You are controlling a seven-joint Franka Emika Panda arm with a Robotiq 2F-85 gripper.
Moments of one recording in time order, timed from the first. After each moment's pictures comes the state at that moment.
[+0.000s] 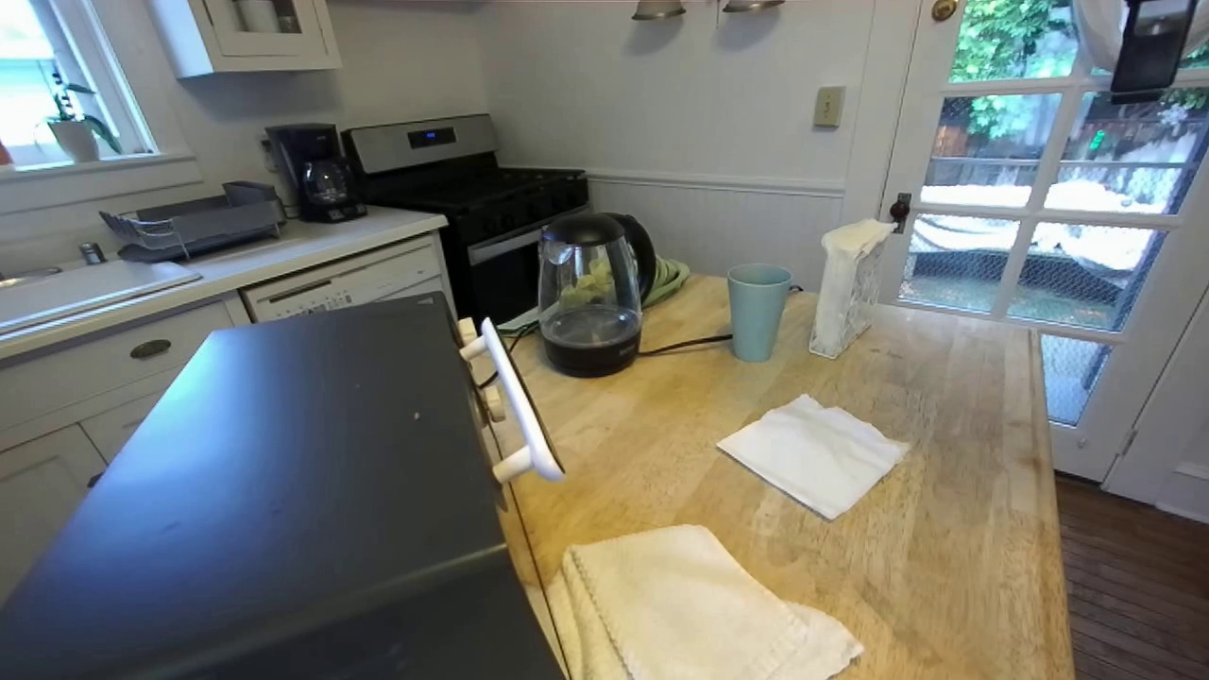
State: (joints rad) arm 0.04 -0.56 -0.01 -2.30 0.10 1.65 -0.09
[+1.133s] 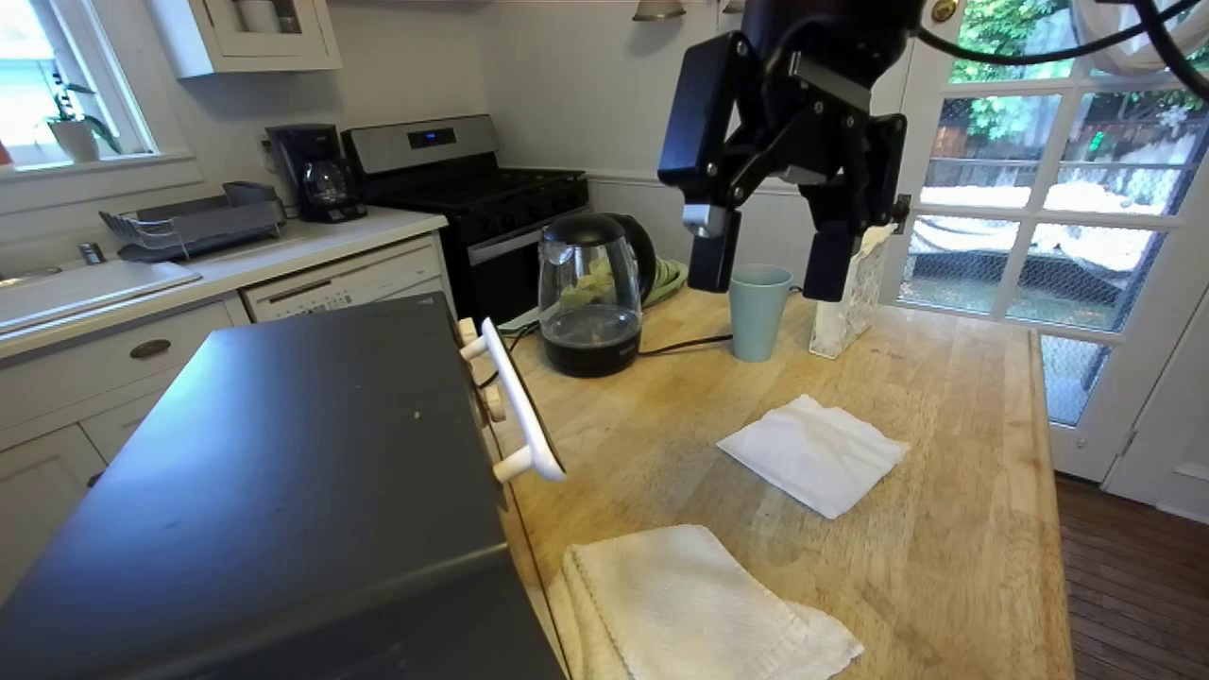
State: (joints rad) arm 0.13 -0.19 0.23 -2.20 0.41 2.01 0.31
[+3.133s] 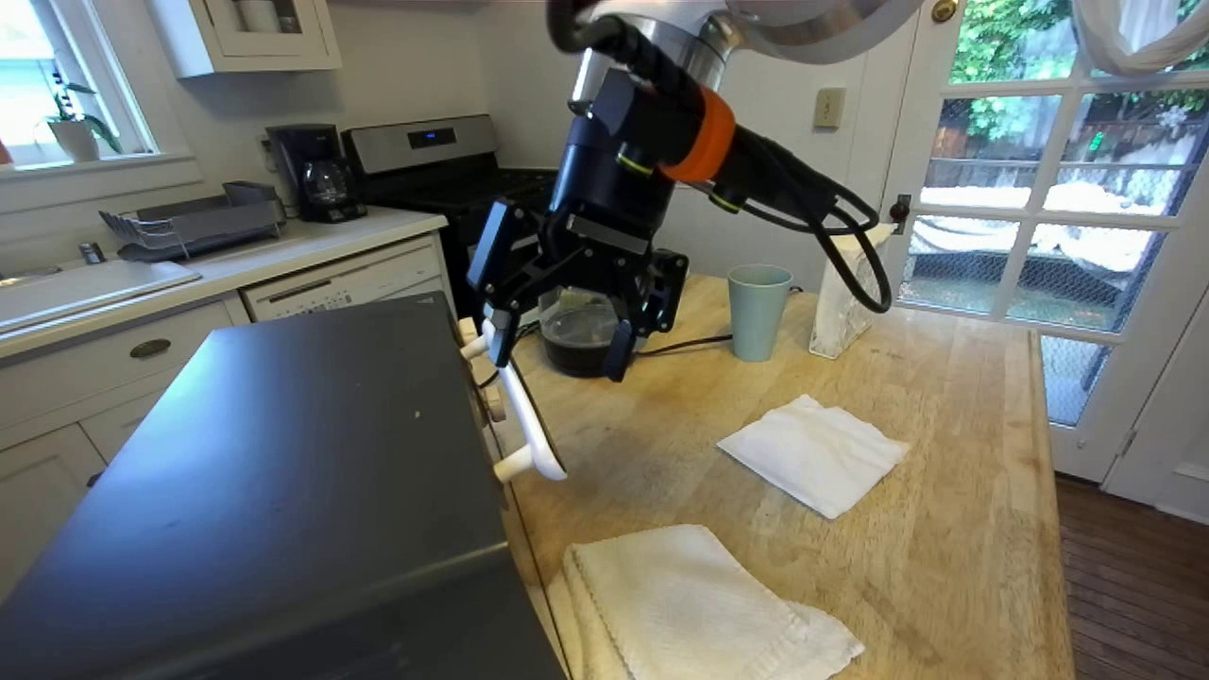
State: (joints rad) arm 0.18 0.20 0.23 -2.00 0.47 2.37 0.32
